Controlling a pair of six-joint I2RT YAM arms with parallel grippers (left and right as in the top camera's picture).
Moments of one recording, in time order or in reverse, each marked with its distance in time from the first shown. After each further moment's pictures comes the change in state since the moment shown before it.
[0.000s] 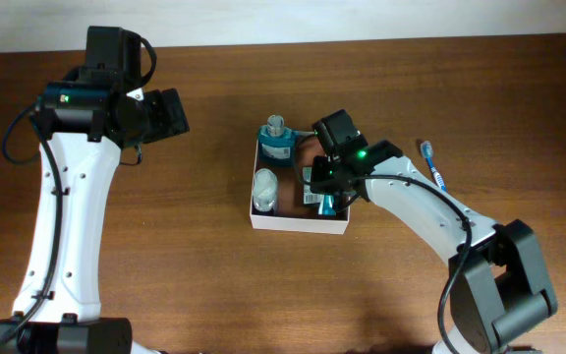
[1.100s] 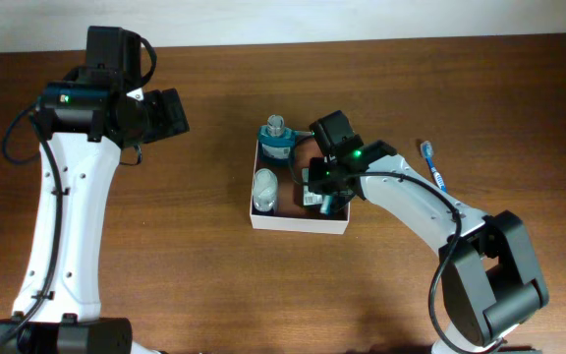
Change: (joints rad) left arm 0.000 0.000 0.000 0.000 0.000 0.000; right arm 0.000 0.043 0.000 0.033 -0.007 -0.050
